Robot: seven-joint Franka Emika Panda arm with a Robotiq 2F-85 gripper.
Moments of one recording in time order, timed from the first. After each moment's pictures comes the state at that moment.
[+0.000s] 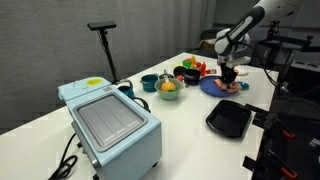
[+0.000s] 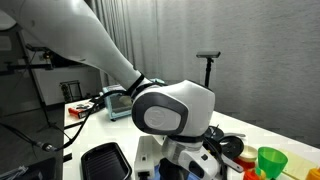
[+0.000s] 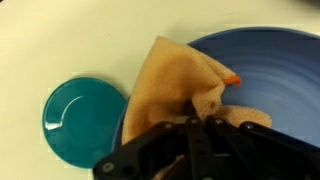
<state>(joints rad) -0.24 0.54 -0.24 -1.90 0.01 2.13 0.07</state>
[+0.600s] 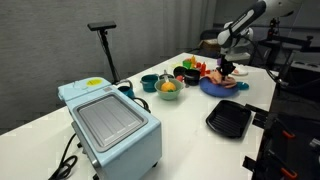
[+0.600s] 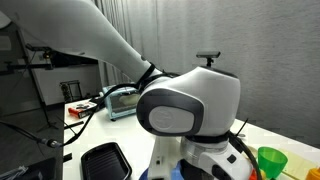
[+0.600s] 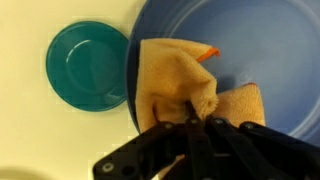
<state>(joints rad) -0.31 0.55 -0.23 -1.83 0.14 2.24 0.07</state>
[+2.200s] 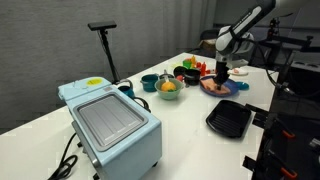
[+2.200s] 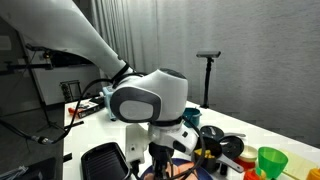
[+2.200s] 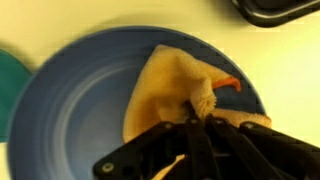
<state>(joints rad) -0.28 0.40 -0.09 -2.09 0.13 2.34 -0.13</state>
